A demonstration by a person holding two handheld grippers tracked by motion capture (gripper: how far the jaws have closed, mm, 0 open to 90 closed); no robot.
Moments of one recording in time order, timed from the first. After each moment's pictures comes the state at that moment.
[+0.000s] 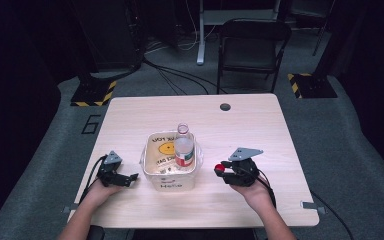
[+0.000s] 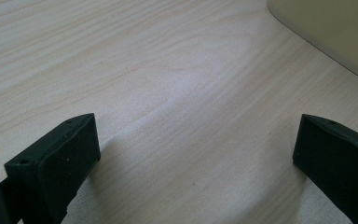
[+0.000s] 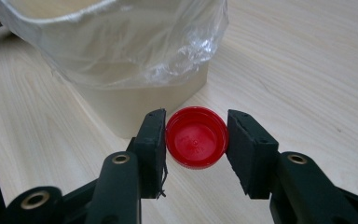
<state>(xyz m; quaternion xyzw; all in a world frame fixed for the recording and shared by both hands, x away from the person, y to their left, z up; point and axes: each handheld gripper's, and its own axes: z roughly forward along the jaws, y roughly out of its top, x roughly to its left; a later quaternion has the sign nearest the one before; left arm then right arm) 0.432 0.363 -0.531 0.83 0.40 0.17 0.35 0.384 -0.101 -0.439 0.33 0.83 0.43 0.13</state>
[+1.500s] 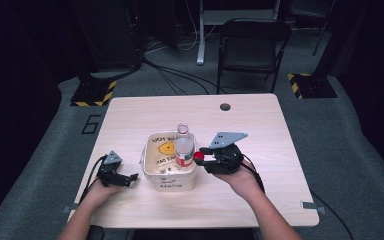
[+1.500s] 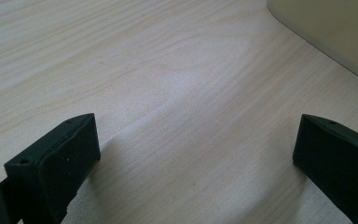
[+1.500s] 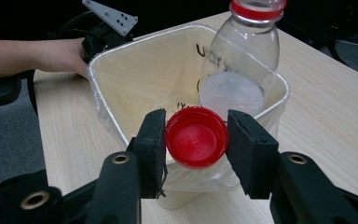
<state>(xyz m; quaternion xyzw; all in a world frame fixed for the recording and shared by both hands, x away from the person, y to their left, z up) 0.432 0.363 -0.531 0.83 0.40 0.17 0.35 0.387 -0.051 -0.369 0.23 0.84 0.47 0.13</state>
